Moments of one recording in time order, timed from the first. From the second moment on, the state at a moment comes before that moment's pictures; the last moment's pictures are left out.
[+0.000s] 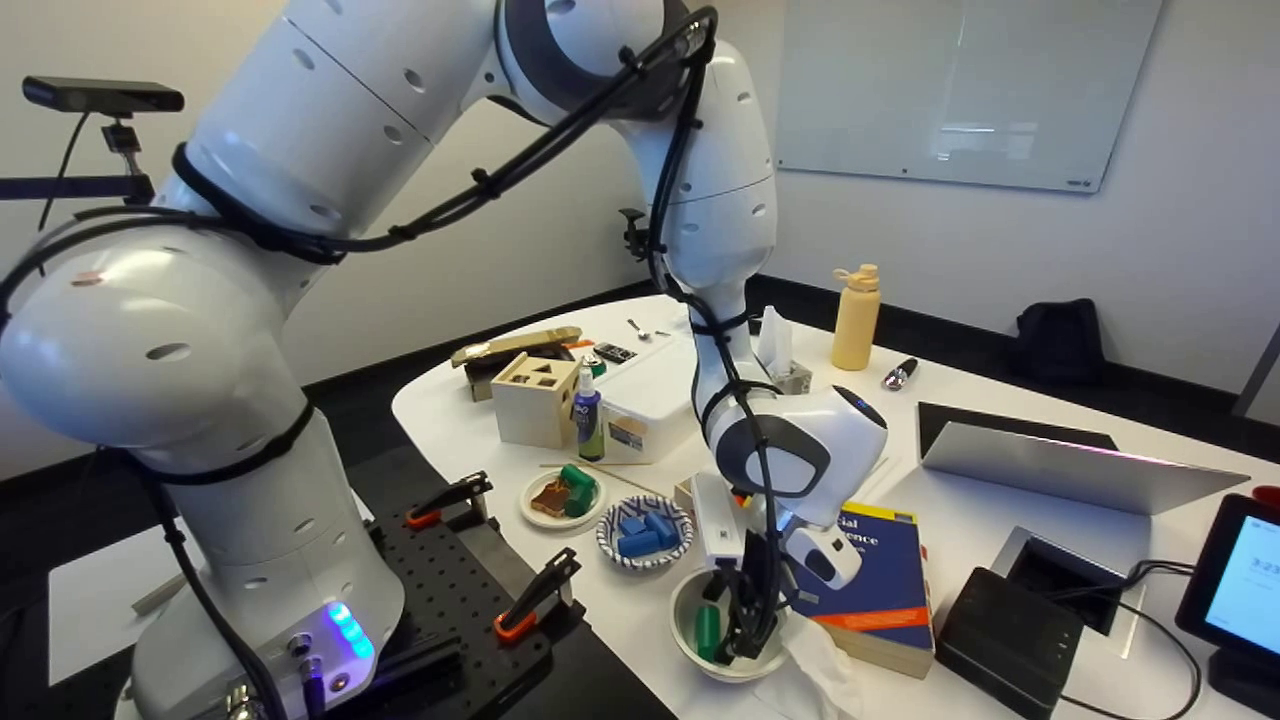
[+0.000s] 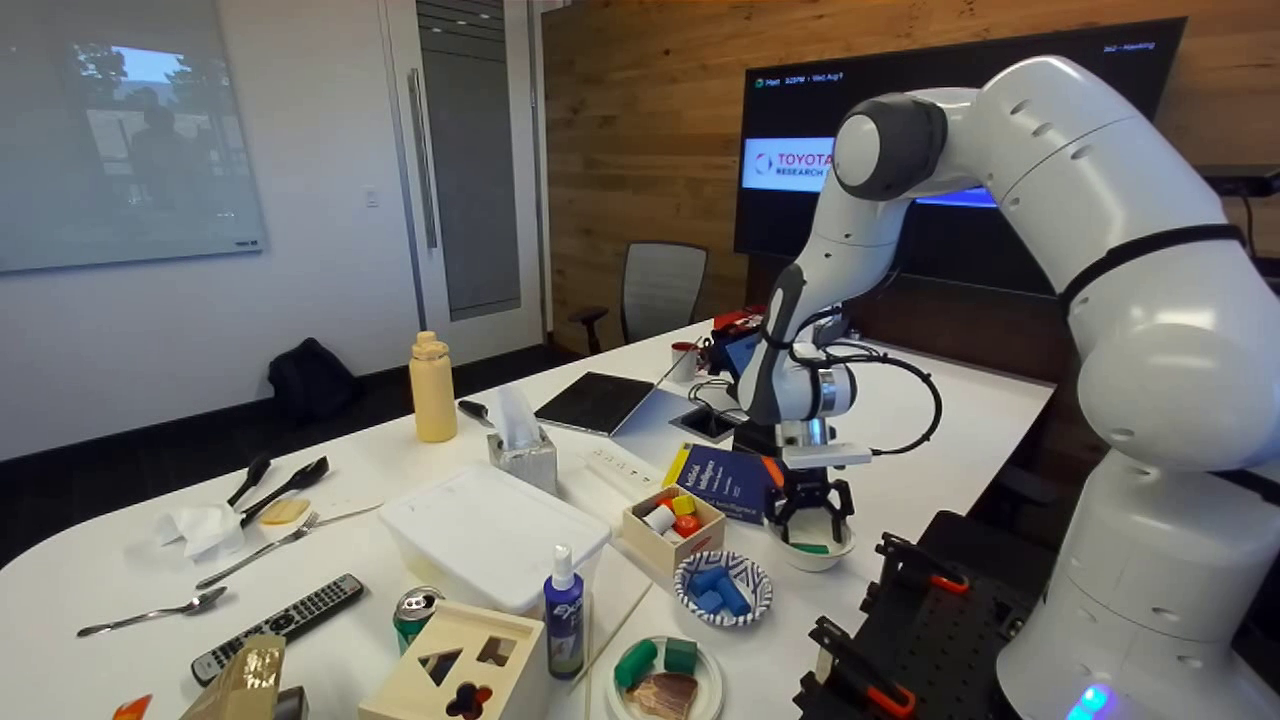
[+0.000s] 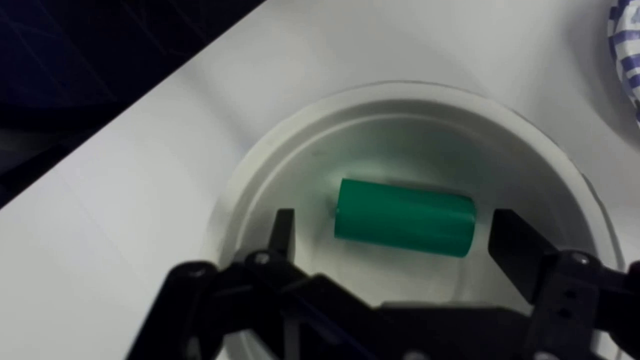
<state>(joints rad) -0.38 0.81 -0.16 -2.13 0.24 2.50 0.03</state>
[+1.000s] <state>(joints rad) -0.36 0.77 -0.16 -2.13 0.24 2.52 0.03</state>
